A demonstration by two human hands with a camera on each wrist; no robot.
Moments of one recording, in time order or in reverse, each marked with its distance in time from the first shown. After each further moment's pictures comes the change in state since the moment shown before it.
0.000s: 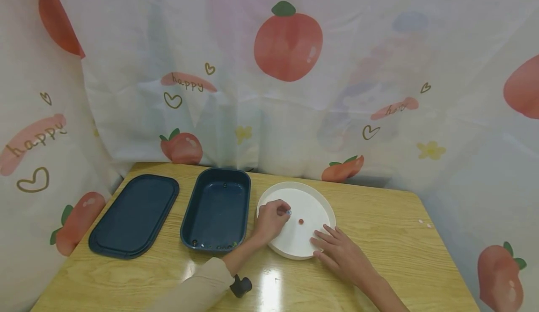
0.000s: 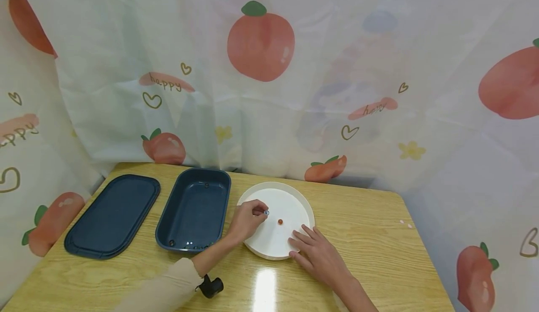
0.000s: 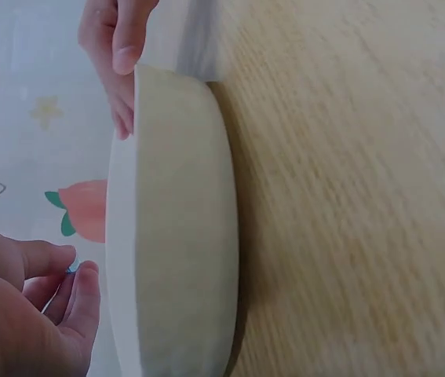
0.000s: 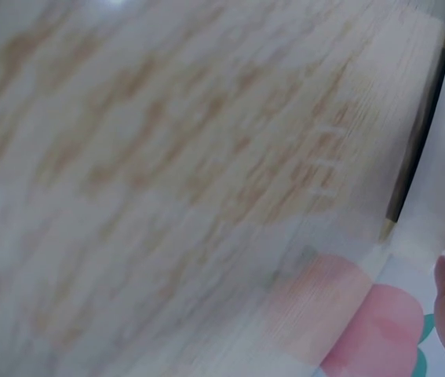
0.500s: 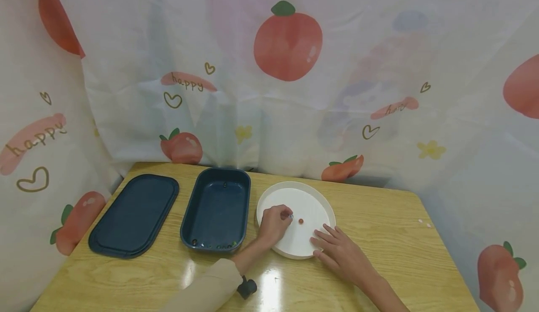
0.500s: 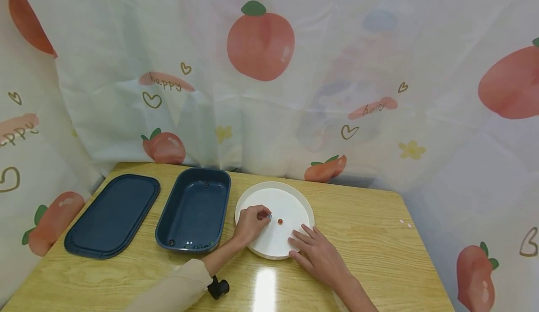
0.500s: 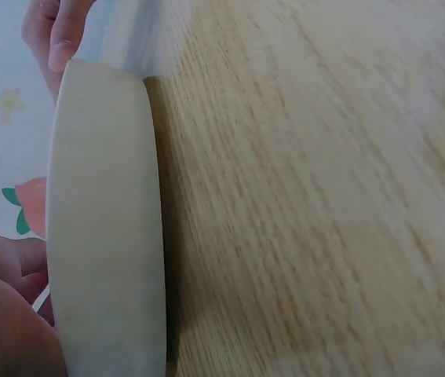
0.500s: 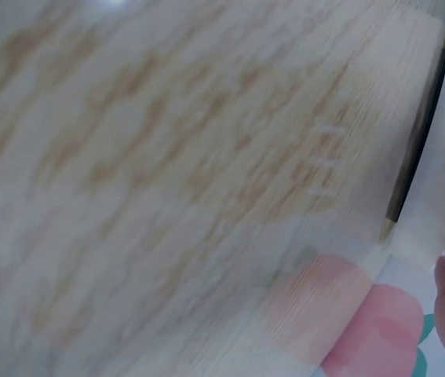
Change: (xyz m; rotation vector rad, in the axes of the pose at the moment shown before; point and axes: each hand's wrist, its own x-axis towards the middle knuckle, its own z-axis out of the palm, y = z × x) left_hand 0.002 -0.019 0.025 0.071 0.032 0.006; right_hand 0.000 0.002 0.001 -0.003 0.010 -0.014
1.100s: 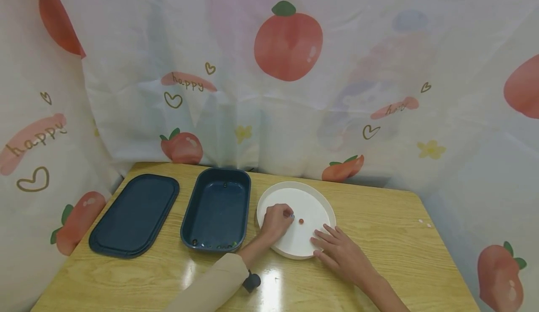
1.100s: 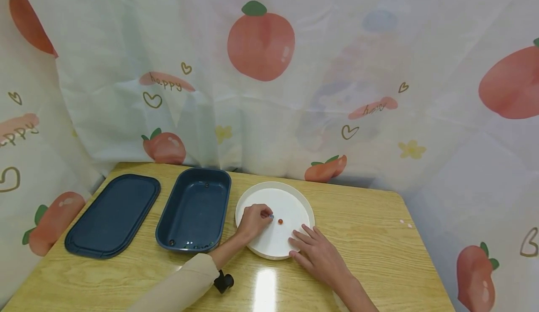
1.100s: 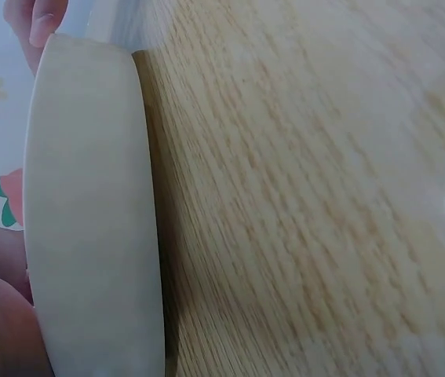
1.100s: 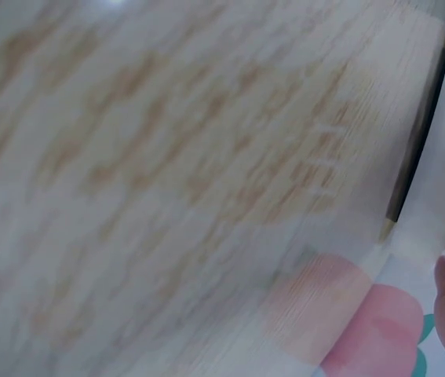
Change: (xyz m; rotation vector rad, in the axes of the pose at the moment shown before) left_hand 0.010 -0.005 0.007 0.079 -0.044 -0.037; right_hand 0.001 -0.001 -0.001 0.003 -0.007 0.004
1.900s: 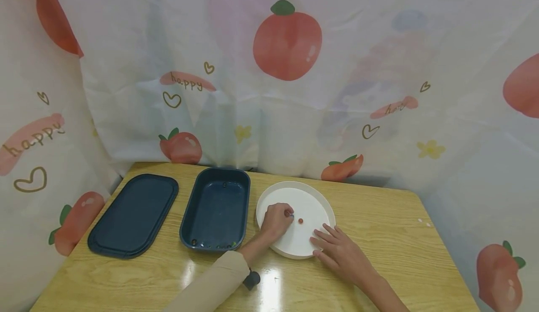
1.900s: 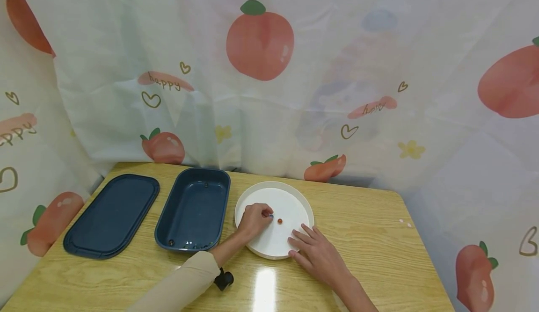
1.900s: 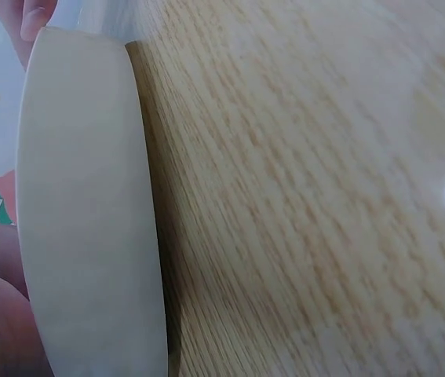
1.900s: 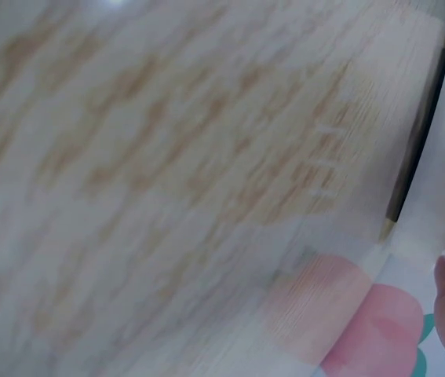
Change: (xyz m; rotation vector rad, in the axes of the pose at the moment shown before) left_hand 0.005 0.002 0.002 0.057 -0.017 0.004; right_hand -0.001 0.000 0.000 -0.003 -0.009 0.015
